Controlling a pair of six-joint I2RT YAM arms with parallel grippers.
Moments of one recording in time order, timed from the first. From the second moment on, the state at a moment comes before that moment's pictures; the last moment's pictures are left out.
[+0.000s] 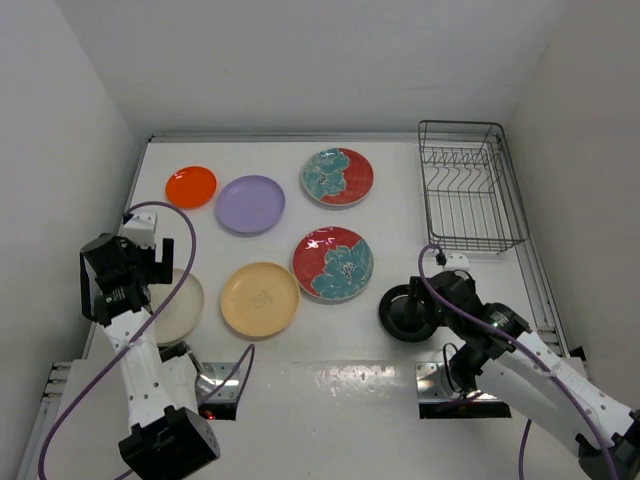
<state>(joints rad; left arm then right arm) 0.54 0.69 0.65 -0.53 0.21 0.48 0.68 0.55 0.41 -0.80 0.36 0.62</state>
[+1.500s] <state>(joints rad) 0.10 2.08 1.96 -1.12 0.42 0.45 0.34 1.66 1.33 -0.52 -0.06 0.21</state>
